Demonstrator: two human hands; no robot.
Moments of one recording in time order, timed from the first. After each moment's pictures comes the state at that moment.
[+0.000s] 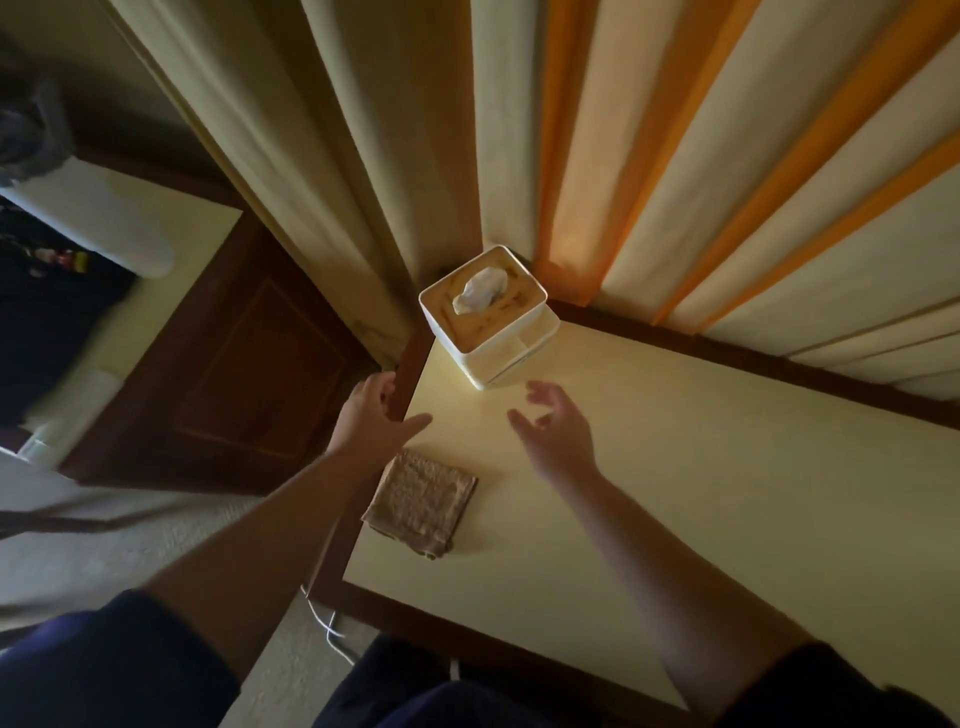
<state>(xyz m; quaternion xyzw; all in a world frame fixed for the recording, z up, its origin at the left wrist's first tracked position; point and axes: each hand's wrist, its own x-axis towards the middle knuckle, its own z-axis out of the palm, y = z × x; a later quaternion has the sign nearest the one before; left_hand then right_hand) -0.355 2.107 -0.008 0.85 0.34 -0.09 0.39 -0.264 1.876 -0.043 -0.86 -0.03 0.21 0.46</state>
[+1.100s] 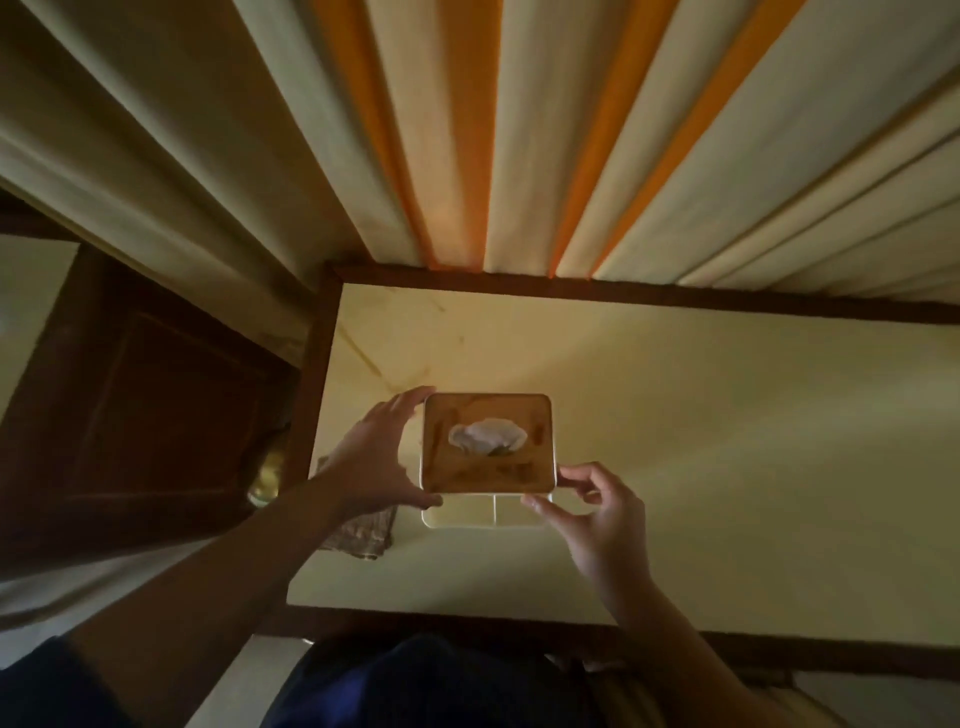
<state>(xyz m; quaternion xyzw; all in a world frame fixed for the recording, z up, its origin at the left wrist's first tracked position) -0.336 2.018 0.000 0.92 0.01 -0.21 0.33 -0.369 1.715 -0.028 -0.89 0.05 0.09 0.45</state>
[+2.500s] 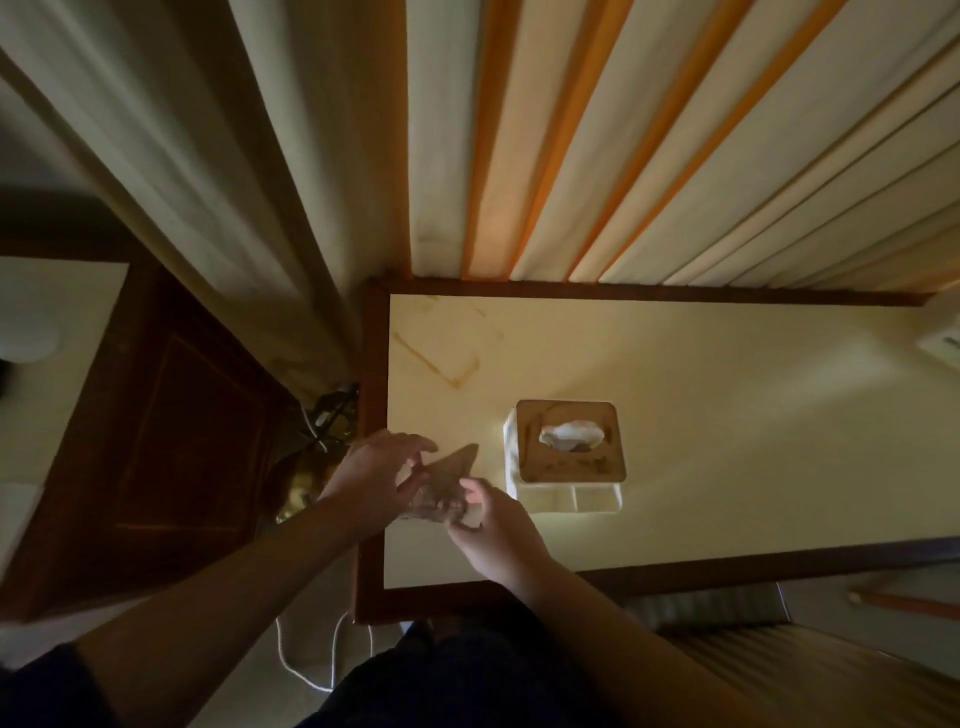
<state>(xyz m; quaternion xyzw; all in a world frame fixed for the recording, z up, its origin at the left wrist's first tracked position) -0.415 2.142 -0.007 0.93 -0.09 -0.15 0.32 -0.454 1.938 0.008 -0.90 0.02 0.31 0.31</state>
